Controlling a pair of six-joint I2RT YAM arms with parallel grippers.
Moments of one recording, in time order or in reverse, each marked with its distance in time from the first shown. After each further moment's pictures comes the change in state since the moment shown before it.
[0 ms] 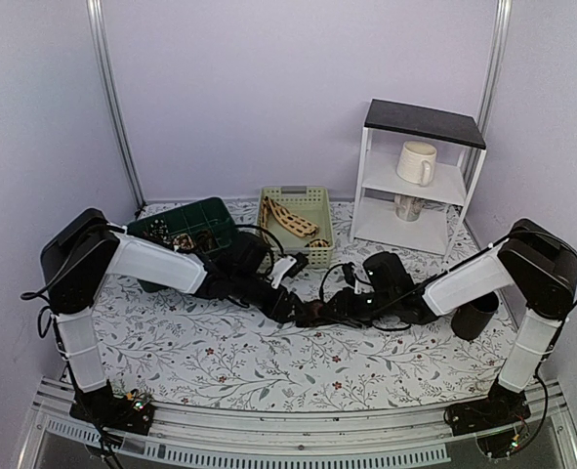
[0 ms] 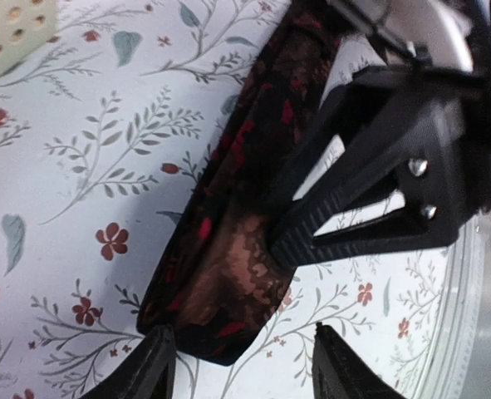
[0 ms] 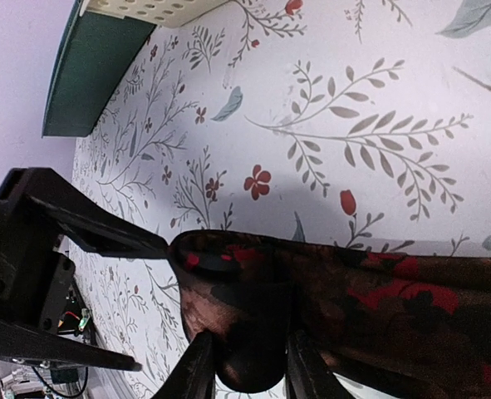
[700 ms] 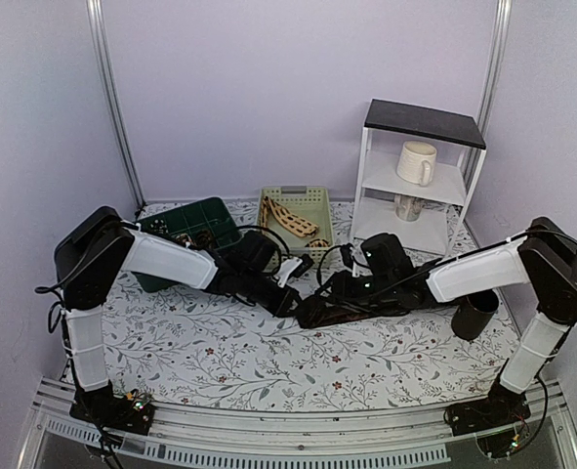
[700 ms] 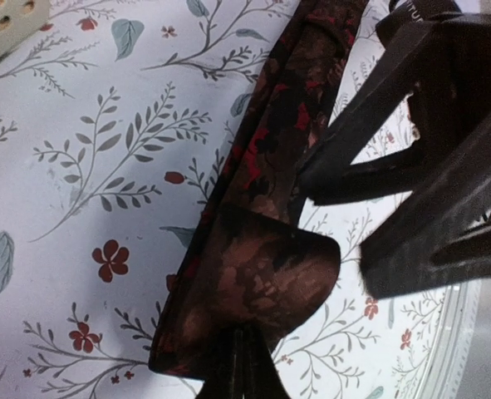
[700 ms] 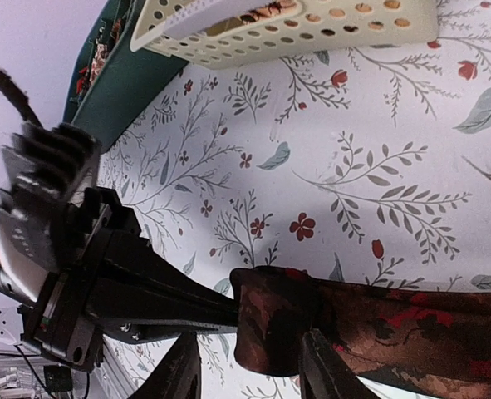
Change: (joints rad) left arm 0.005 0.069 0.084 -0.056 0.018 -0.008; right arm 0.000 -0.093 0.085 -0.146 0.059 -0.051
